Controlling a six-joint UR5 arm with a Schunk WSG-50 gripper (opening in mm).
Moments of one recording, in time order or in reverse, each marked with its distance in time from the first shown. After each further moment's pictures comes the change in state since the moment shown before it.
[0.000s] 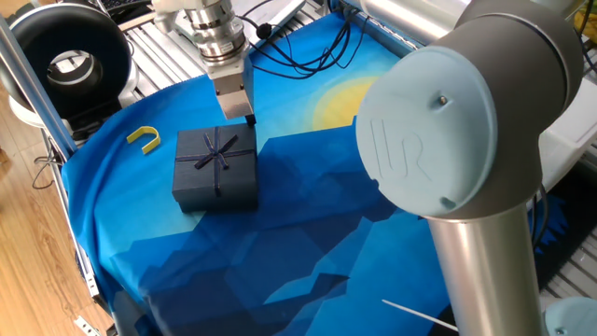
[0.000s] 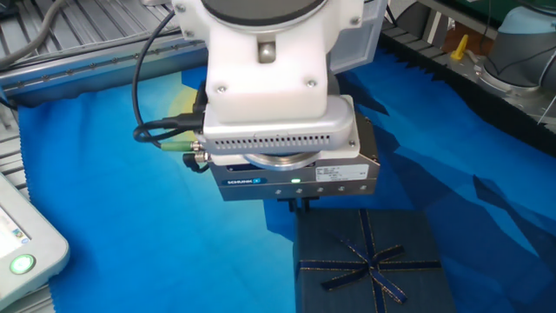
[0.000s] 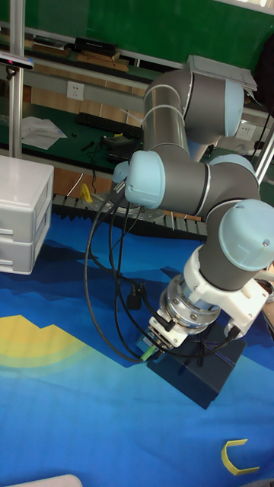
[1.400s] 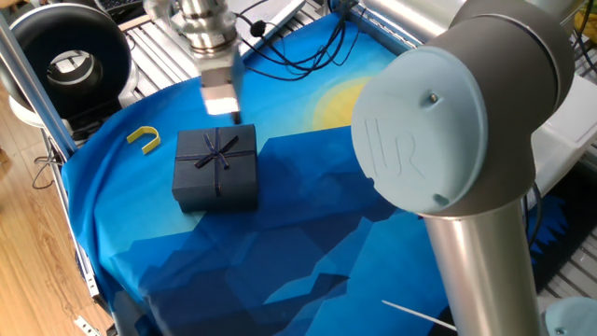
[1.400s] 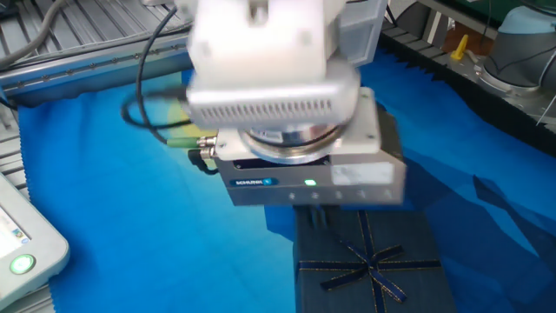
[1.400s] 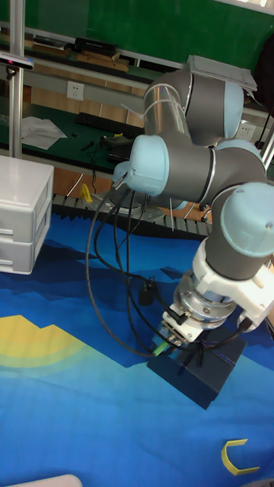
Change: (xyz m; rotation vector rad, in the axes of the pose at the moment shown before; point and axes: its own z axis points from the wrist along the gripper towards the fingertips) arm -0.043 0.026 -0.035 -0.079 -0.149 0.106
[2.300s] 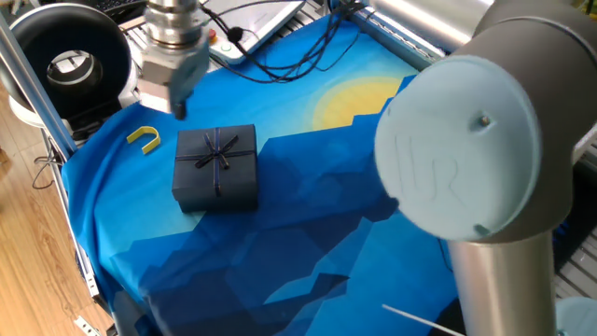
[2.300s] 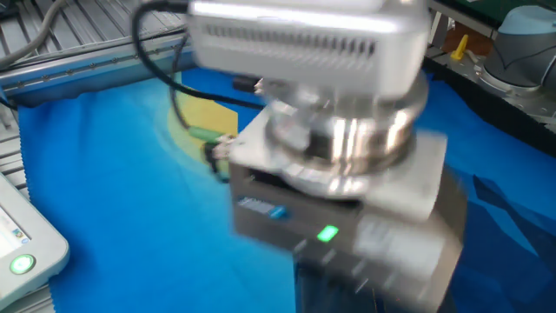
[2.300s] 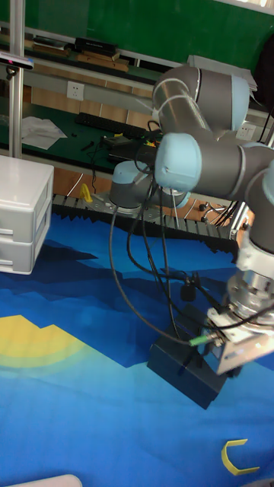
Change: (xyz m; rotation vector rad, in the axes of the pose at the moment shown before) arm -0.117 -0.013 -0.040 0.154 -0.293 0.373
